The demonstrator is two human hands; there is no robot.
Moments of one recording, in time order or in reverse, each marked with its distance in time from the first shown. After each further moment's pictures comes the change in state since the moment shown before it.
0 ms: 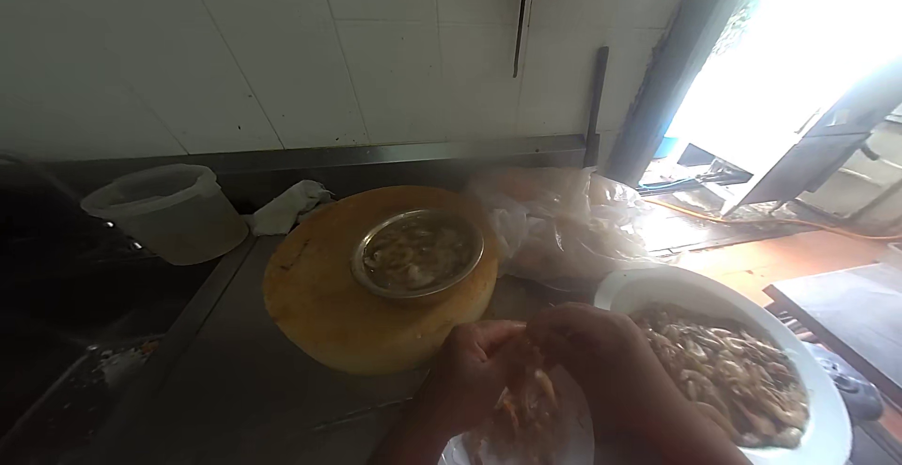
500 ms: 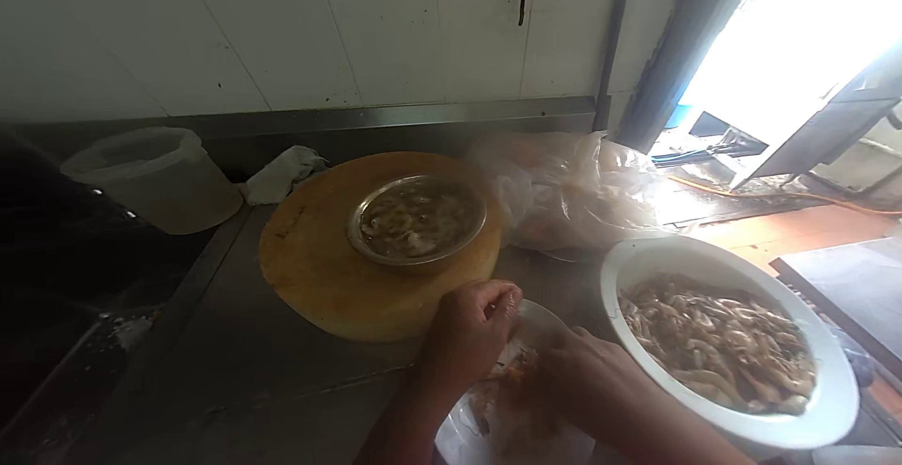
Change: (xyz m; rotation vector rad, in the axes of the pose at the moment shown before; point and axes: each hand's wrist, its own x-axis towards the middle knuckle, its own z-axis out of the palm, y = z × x) left_hand 0.003 -0.008 -0.004 0.519 0.234 -0.138; right_hand -0.021 -0.001 0.028 -0.901 -0.687 0.348
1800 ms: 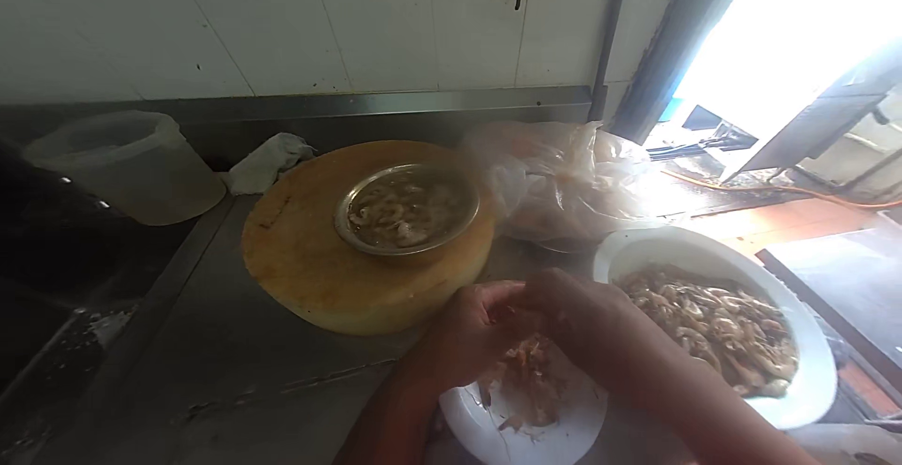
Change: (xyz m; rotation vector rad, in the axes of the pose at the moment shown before) left_hand -0.001 0.000 0.001 -0.491 -0.406 0.037; right_hand -0.005 0.019 -0.026 0.296 0.608 -0.256
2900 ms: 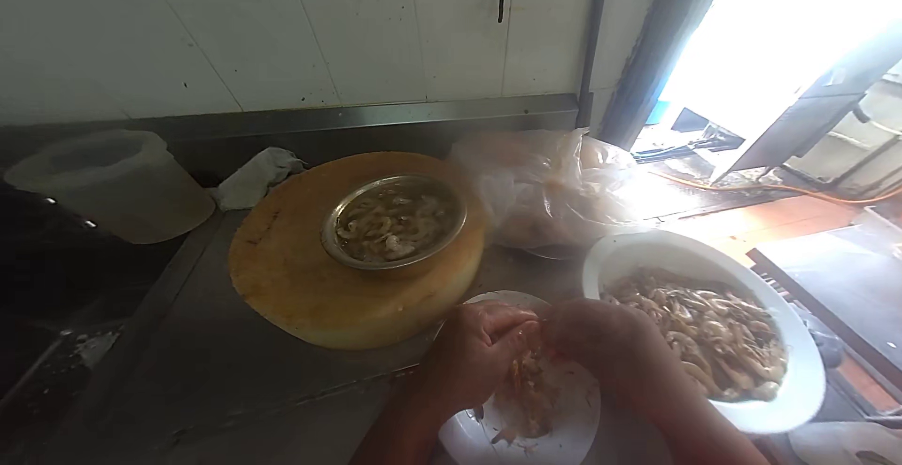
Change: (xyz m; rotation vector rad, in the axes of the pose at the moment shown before) left_hand 0.002 -0.011 0.016 0.289 0.119 0.155; right_hand -0.032 0.021 0.009 0.791 0.105 0.319
